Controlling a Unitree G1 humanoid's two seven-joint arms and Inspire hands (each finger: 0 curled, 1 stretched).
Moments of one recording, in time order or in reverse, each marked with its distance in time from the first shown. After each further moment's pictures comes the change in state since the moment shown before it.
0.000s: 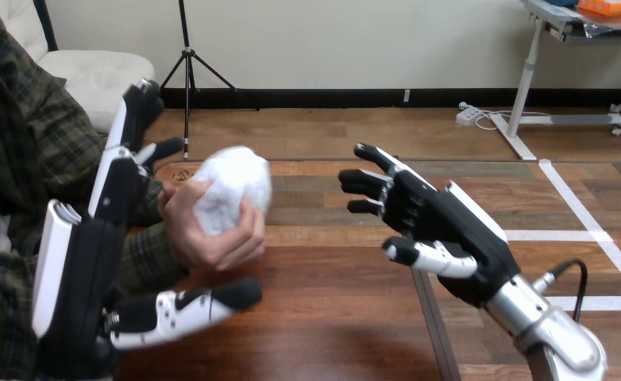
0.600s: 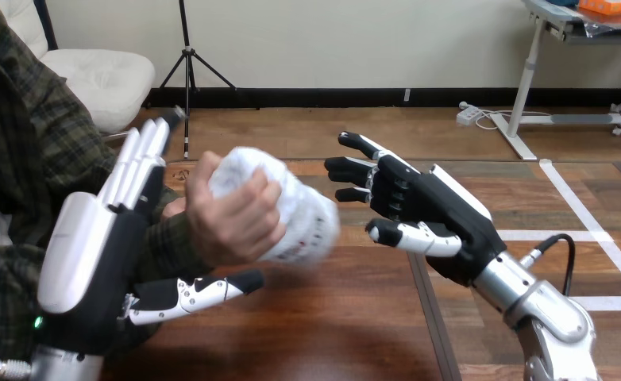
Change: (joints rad) left arm -0.009 0.080 0.063 -0.054 0.359 0.313 0.140; right arm -0.091 0.000 0.012 0.046 -0.054 0.035 -0.019
